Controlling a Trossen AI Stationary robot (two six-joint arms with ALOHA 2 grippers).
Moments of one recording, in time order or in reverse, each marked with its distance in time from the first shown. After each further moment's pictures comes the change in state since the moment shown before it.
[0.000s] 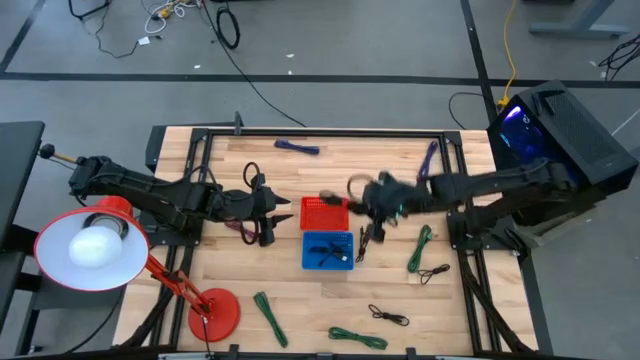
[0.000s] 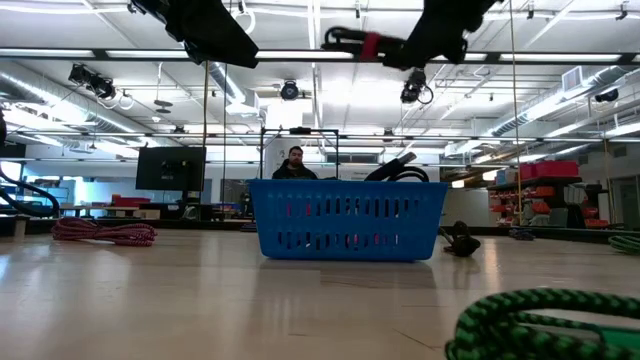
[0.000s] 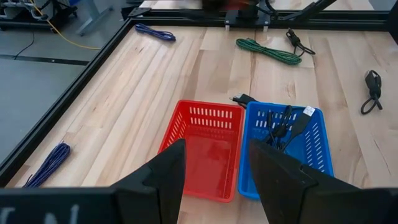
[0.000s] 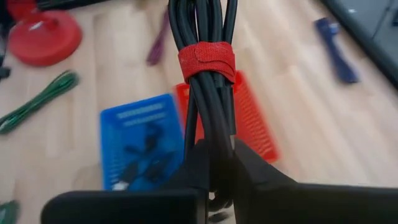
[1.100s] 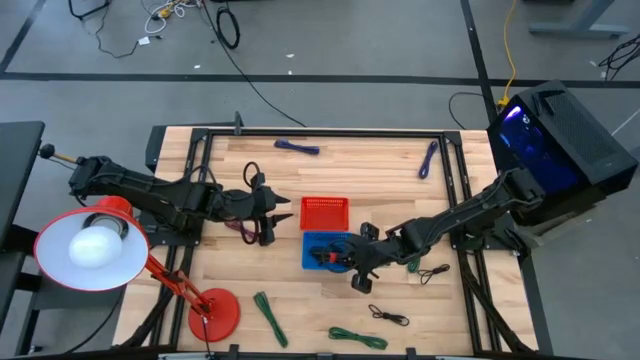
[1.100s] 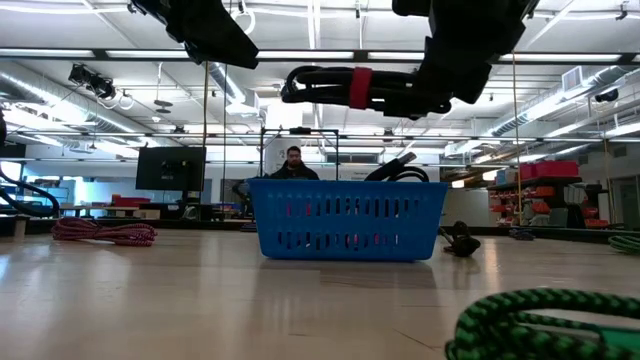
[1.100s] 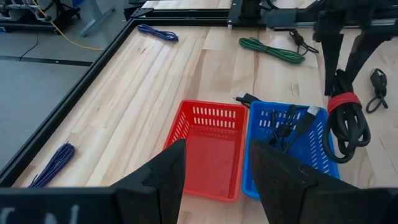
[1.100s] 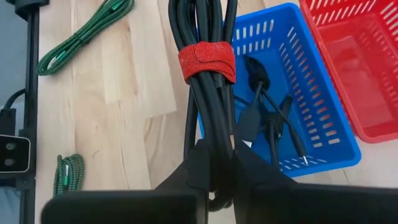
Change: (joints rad) left arm 0.003 0.000 0.000 -0.002 -0.008 0.011; right arm 0.256 0.305 -0.001 0.143 -0.045 0.260
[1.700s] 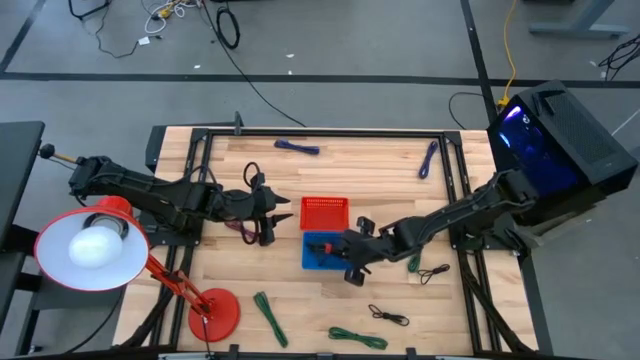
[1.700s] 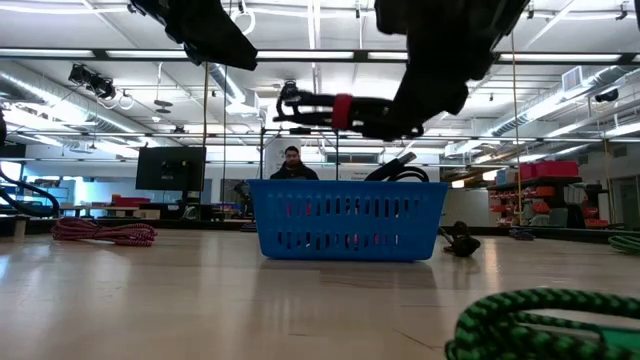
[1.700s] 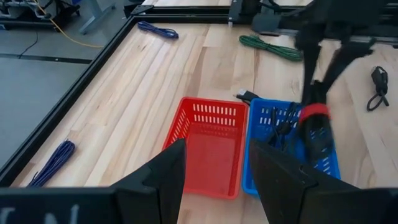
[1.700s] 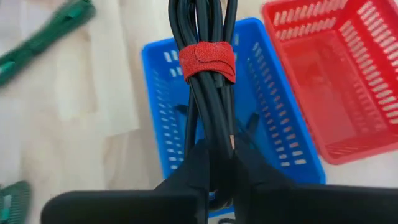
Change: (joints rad) left arm 0.000 0.000 0.000 -0.008 0.000 -0.004; right arm -0.047 0.055 0.001 0.031 0.078 -0.048
